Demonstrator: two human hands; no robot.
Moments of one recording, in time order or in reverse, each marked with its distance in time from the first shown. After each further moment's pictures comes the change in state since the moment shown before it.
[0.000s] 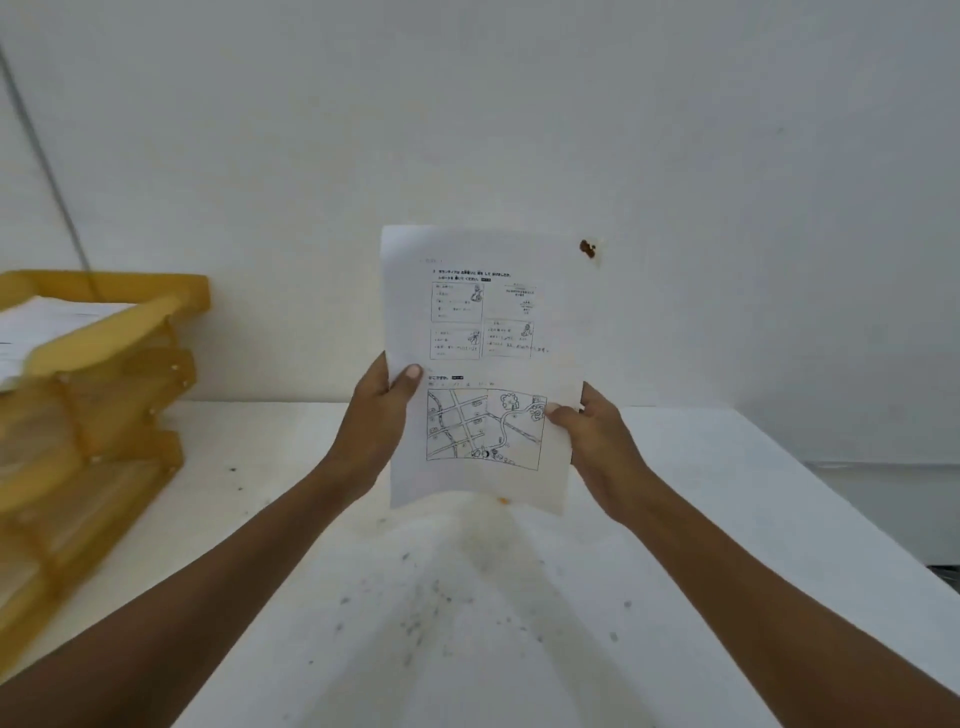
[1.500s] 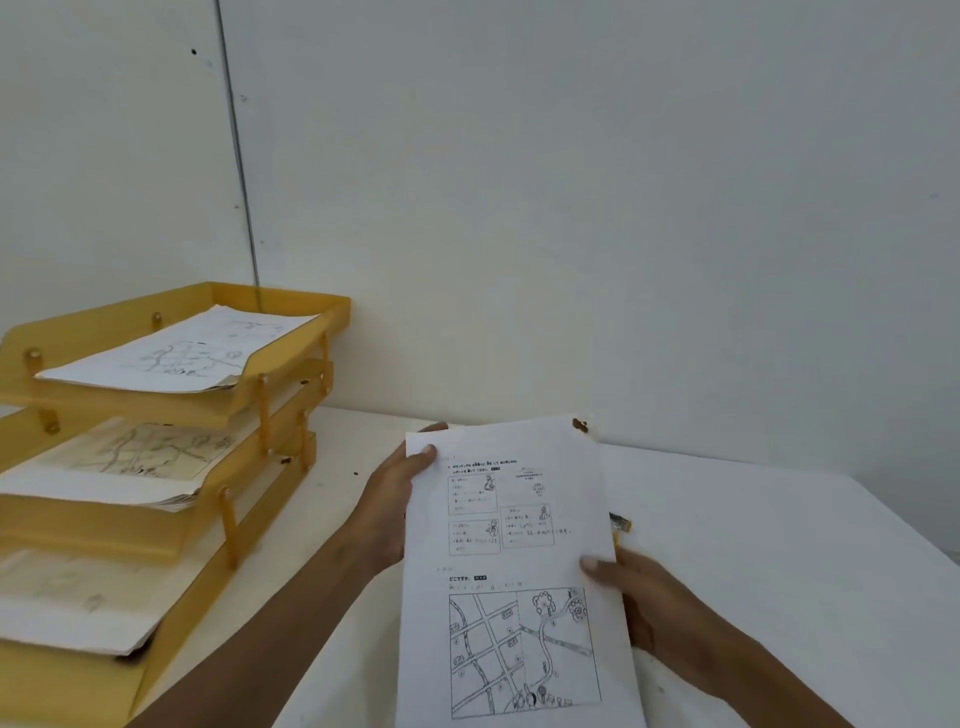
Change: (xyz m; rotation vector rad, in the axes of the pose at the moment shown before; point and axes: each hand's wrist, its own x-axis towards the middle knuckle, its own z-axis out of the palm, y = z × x) left_hand -0.045 -0.026 -0.120 -0.459 0.098 -0.405; right_hand -0.077 0.034 0.057 0.010 -0.479 0.443
